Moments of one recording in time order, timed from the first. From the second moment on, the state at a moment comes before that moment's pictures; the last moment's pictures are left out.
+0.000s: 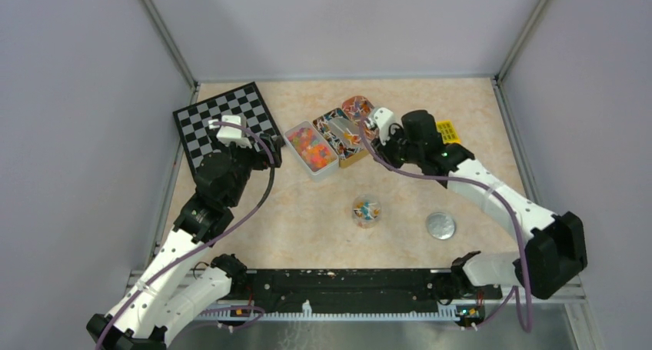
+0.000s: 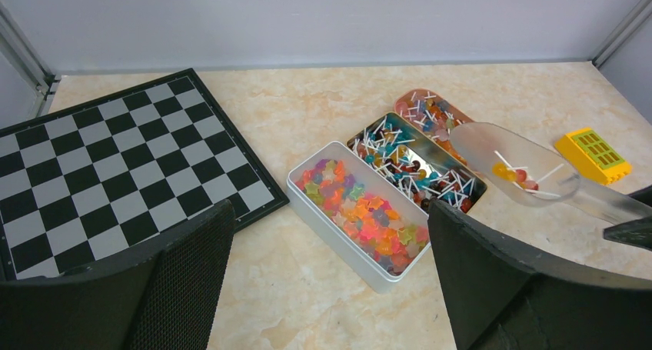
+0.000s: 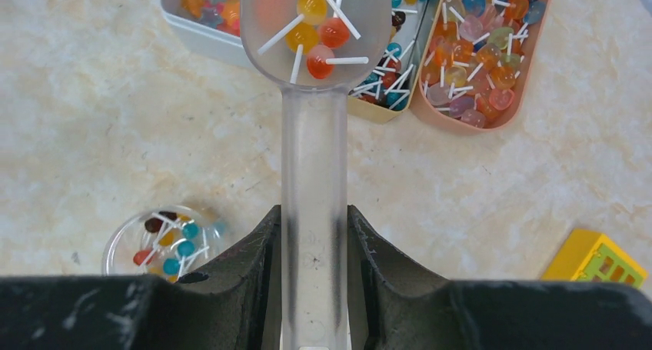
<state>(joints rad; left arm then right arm) -0.49 0.72 0.77 -0.10 -0.28 -0.16 0.56 1.32 1.05 -0.36 -0.17 -0.29</state>
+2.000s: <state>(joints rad) -0.50 0.73 0.77 -0.10 -0.28 -0.16 0.66 1.00 1.04 -1.25 -0.05 -0.65</state>
